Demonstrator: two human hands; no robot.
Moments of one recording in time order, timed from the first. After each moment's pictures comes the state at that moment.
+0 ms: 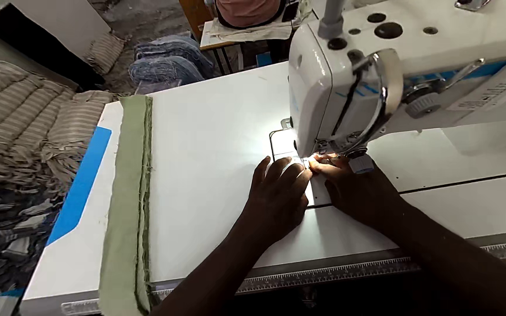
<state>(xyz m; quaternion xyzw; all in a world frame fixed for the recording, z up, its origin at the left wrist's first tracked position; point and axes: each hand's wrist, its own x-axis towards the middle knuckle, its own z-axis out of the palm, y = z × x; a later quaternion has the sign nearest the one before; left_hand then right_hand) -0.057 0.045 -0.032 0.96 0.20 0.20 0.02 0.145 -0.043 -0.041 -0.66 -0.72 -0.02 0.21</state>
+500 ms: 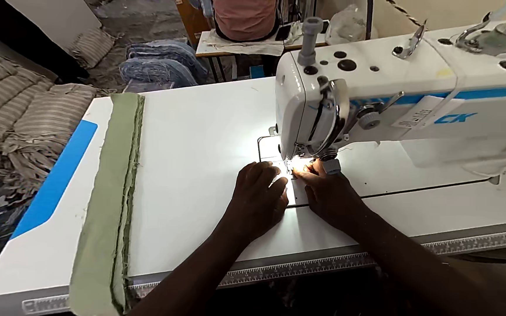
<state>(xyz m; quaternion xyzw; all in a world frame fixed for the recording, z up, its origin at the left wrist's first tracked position) -0.062 0.041 -0.035 0.94 0.21 0.26 0.02 0.133 -0.050 -0.036 -0.69 -0.69 -0.01 0.22</state>
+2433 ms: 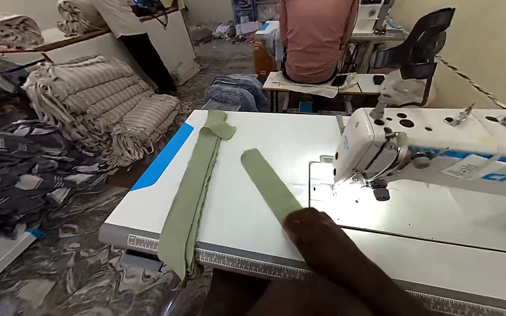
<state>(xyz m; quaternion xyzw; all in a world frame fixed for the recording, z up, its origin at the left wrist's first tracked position) -0.139 -0.105 0.032 0.86 0.24 0.16 0.41 0.039 -0.058 -0.011 -0.50 -0.83 0.08 0.24</state>
